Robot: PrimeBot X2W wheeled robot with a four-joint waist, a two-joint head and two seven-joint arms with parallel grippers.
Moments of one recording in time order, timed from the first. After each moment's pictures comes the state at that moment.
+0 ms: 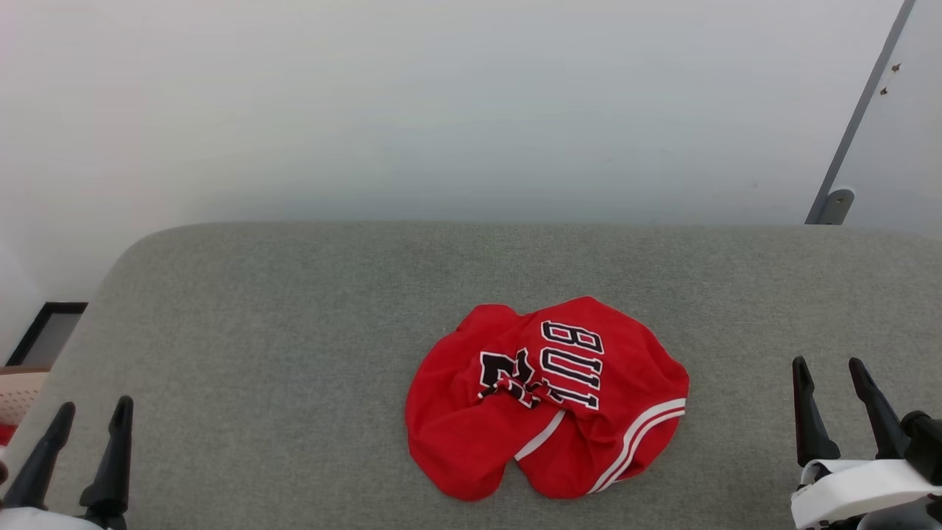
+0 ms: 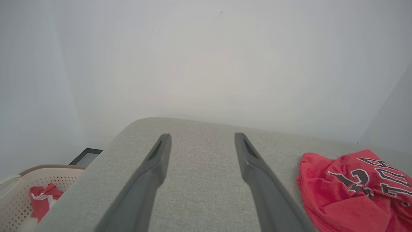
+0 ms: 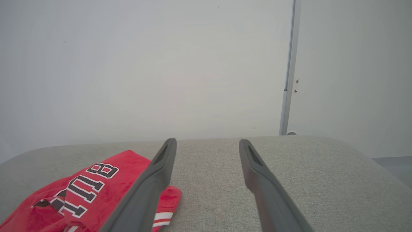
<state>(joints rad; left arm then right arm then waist) 0.08 0.65 -0.07 0.15 -0.80 -0.05 -0.26 -0.09 -0.15 -0.06 0.28 0.25 0.13 -0.25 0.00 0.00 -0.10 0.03</state>
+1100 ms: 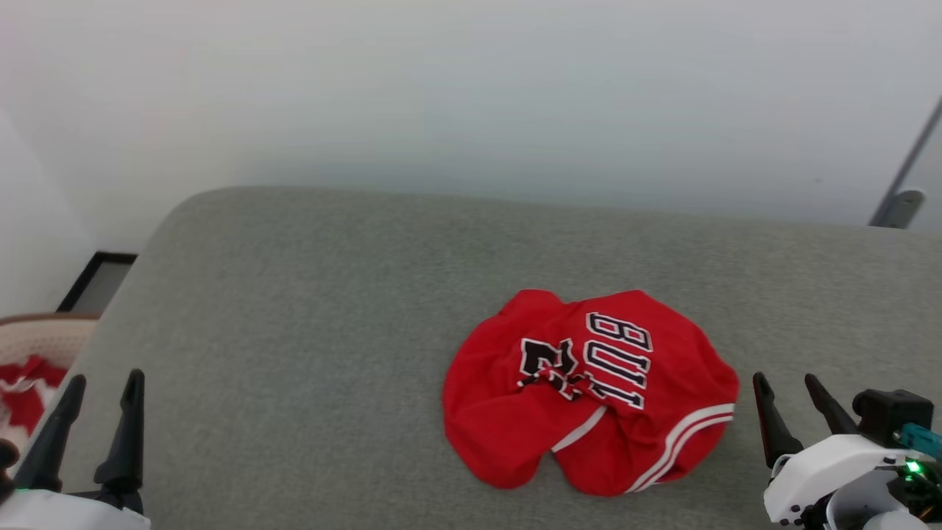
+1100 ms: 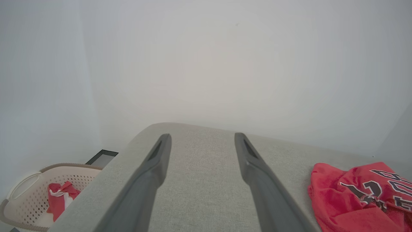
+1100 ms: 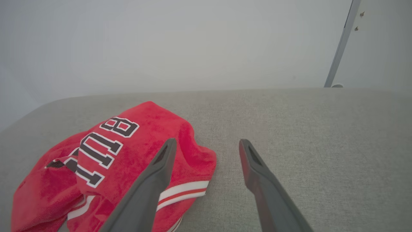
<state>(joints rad) 0.05 0.59 -0.04 0.11 -0.75 -0.05 -0.26 -0.15 -0.13 -0.03 0.37 0.27 0.13 -0.06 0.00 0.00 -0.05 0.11</state>
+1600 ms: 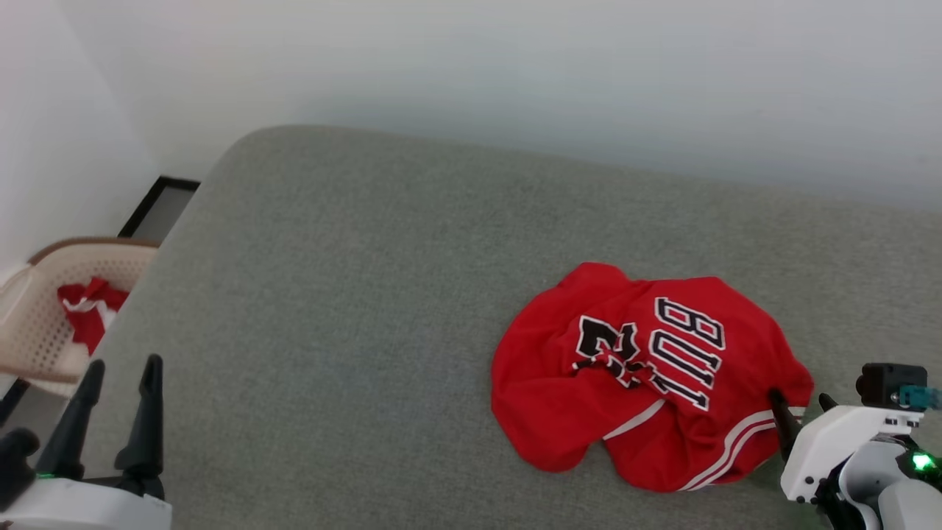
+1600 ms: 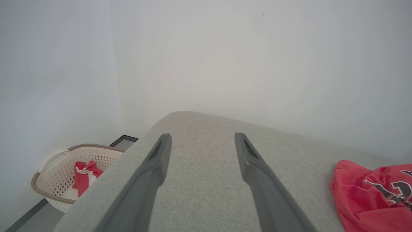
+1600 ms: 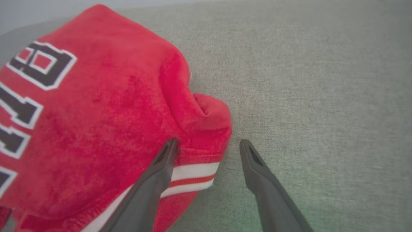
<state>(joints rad) 0.02 0.53 -0.03 0.10 -0.71 -0.06 -0.26 -0.29 -0.13 -0.13 0.58 0.21 0.13 0.16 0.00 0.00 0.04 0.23</state>
